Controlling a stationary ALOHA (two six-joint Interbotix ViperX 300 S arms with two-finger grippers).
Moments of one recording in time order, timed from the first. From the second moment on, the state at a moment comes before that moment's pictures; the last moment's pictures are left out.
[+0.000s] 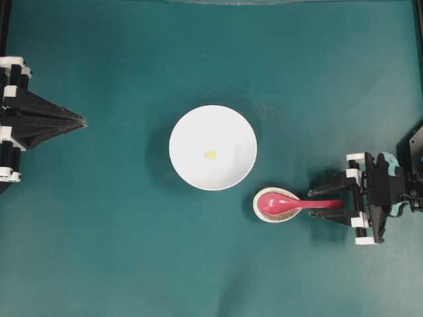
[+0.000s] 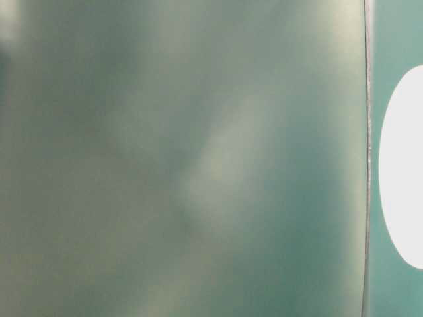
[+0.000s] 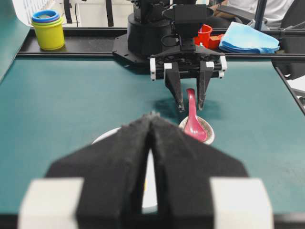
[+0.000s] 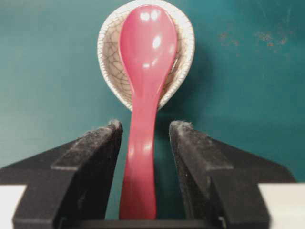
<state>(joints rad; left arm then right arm) 0.00 -0.95 1.18 0.01 -0.24 0.00 0.60 0.10 1.34 0.60 -1.06 0.01</state>
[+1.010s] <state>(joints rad) 0.00 -0.95 1.18 0.01 -0.24 0.00 0.60 0.10 1.34 0.61 -1.05 0.01</state>
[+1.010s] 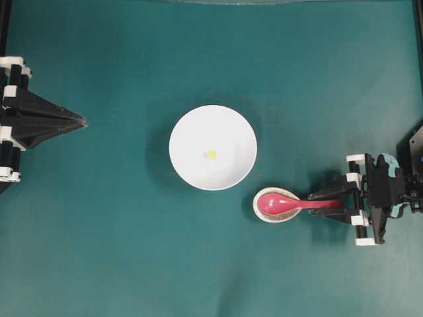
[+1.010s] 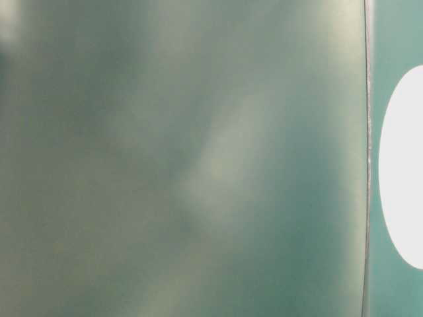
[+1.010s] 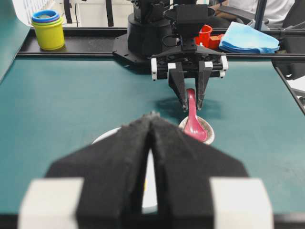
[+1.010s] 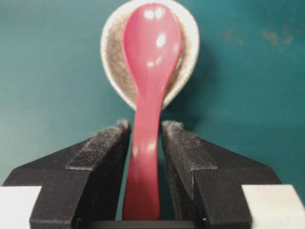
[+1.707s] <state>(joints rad) 0.00 -0.95 1.18 0.01 -0.24 0.00 0.60 0.10 1.34 0.63 -1.04 0.01</state>
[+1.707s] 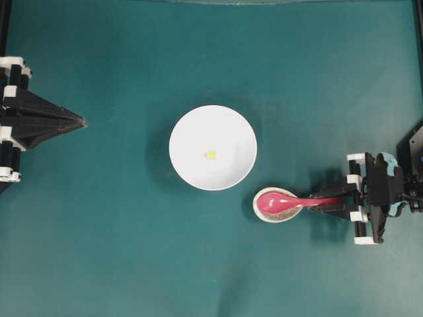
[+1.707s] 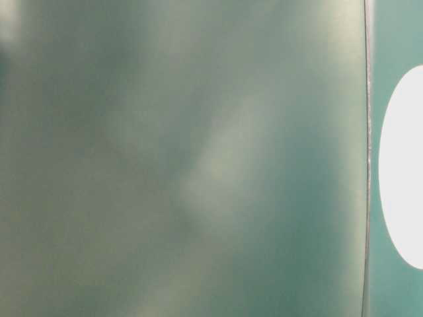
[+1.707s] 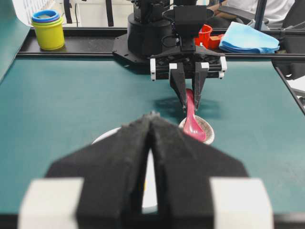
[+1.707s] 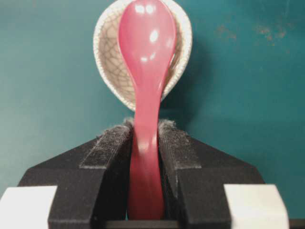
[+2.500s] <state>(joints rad) 0.00 -0.95 1.18 0.01 -0.24 0.00 0.60 0.10 1.32 0.63 -1.02 0.01</state>
